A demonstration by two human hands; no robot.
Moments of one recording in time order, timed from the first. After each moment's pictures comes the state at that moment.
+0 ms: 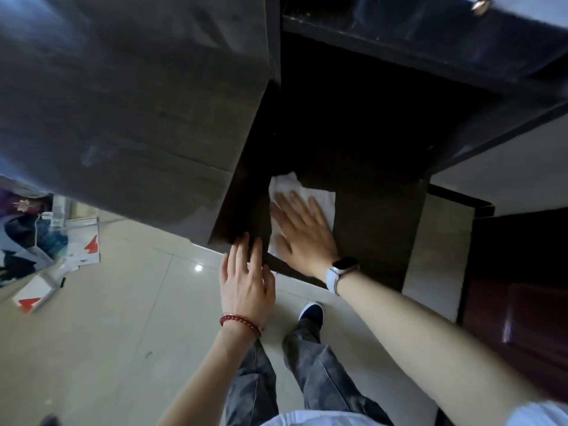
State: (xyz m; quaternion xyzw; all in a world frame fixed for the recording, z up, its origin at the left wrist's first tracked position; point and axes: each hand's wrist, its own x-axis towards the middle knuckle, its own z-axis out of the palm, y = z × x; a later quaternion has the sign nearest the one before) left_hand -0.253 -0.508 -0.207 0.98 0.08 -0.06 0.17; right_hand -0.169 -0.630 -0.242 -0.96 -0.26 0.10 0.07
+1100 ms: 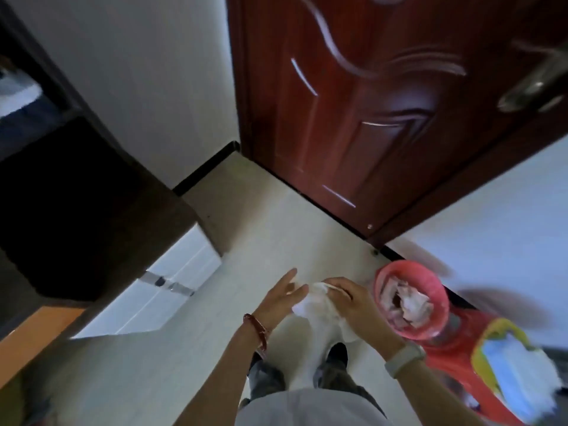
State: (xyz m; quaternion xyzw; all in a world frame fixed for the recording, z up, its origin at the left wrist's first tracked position) left_hand -0.512 -0.574 -0.050 0.61 -0.21 -0.67 0.36; right_hand -0.667 -0.633 -0.032 -0.66 0.50 -0.14 0.54
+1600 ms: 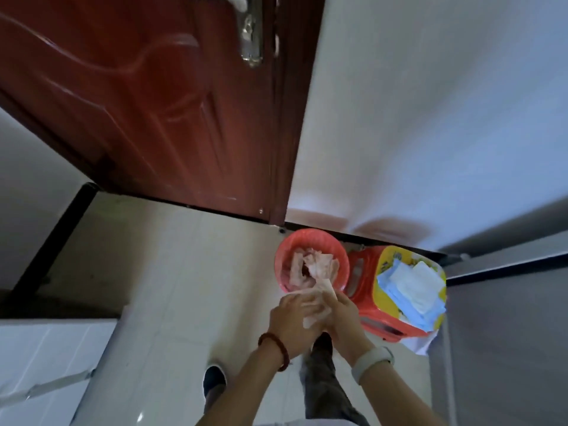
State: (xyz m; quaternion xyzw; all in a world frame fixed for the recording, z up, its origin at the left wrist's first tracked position) left_hand -0.844 -0.661 -0.075 0.56 -0.66 -0.49 0.08; right_hand -0.962 -0.657 -0.099 -0.12 0.65 -0.42 0.62
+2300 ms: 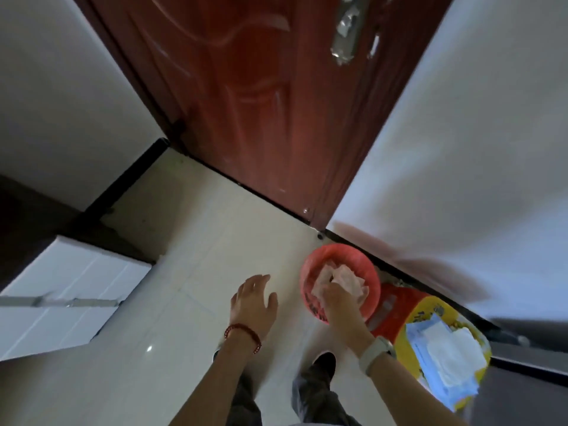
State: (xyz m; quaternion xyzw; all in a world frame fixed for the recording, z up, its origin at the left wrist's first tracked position) left_hand -0.799 -0.690 -0.110 0.80 -0.47 -0.34 0.10; right_hand -0.966 -0.746 -0.109 -0.69 0.60 0.06 0.40
